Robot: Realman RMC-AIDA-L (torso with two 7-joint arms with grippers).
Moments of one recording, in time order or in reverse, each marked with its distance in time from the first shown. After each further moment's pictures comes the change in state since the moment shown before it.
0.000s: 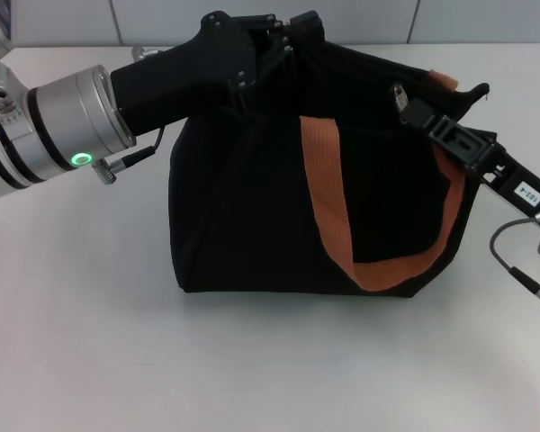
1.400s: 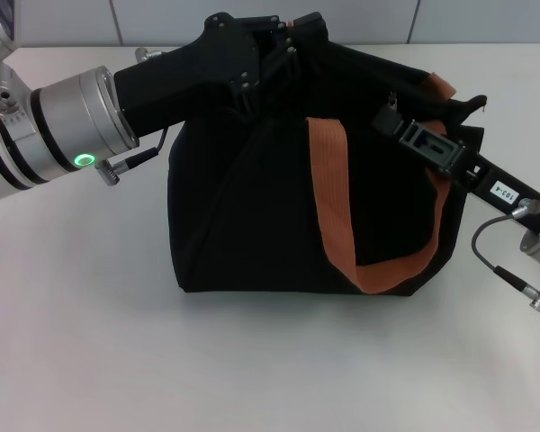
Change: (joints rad) left arm -0.005 0.000 0.000 -0.011 0.000 0.002 0.000; right arm 0.031 0.001 -0.056 -0.012 -0.002 0.052 0.054
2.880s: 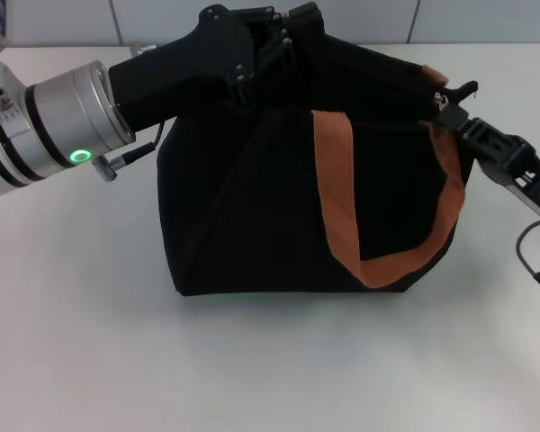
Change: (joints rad) left arm 0.003 0.000 -0.006 0.006 -0.014 0.009 0.000; right arm -0.090 -0.001 0.080 -0.017 0.044 0.004 0.019
